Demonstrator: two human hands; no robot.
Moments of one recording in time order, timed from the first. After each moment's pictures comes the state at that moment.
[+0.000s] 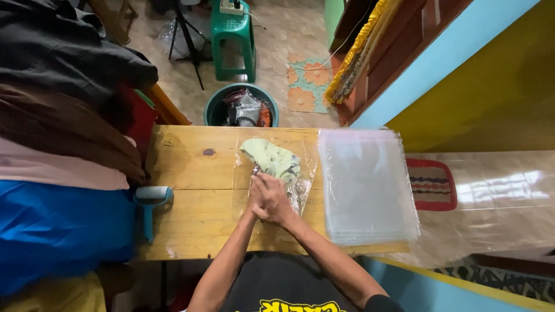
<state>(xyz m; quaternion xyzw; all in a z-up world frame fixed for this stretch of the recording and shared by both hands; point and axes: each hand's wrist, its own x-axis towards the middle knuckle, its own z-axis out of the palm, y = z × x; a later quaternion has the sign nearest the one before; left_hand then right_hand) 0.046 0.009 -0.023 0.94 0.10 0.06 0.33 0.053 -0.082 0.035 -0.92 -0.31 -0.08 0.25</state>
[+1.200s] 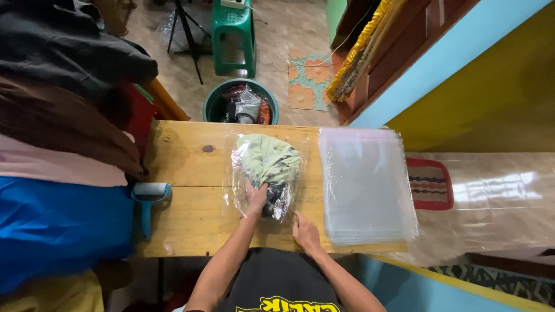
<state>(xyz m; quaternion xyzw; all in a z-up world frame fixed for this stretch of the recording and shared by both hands) 0.077 0.002 -0.123 0.69 0.37 -0.08 0.61 -0.047 -0.177 -0.015 -0.94 0.03 0.21 0.26</state>
